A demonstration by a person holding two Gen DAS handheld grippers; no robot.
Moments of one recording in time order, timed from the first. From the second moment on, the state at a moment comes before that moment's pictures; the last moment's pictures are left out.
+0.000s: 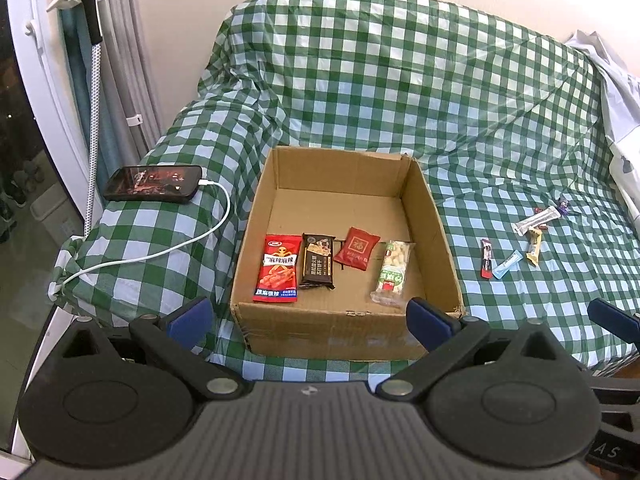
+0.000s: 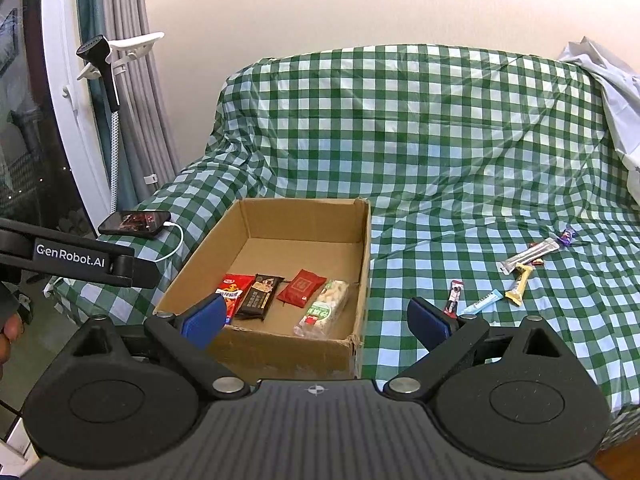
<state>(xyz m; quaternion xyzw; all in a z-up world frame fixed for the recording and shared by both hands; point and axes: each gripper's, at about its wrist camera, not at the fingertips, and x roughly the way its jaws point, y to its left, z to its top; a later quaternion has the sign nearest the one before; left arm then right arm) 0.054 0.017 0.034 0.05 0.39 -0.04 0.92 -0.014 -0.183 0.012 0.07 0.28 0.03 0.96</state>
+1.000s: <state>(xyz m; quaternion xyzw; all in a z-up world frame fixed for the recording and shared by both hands) 0.108 -0.052 0.024 0.09 0.42 -0.07 0.90 0.013 -0.241 -0.015 0.13 0.31 -0.02 0.94</state>
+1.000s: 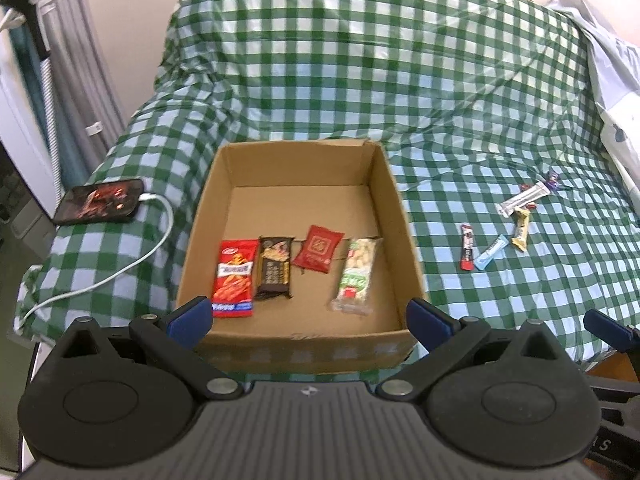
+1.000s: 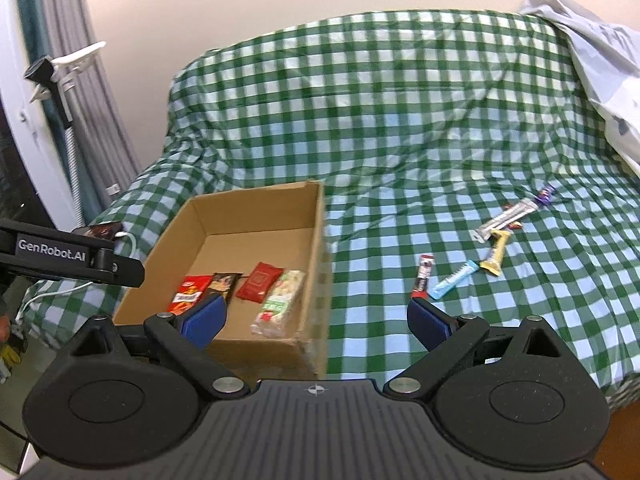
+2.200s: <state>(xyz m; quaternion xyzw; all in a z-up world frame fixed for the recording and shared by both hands) 0.211 -0.203 -0.002 0.15 0.41 -0.14 0.89 0.064 -0.397 -0.053 0.16 0.31 -0.18 0.92</state>
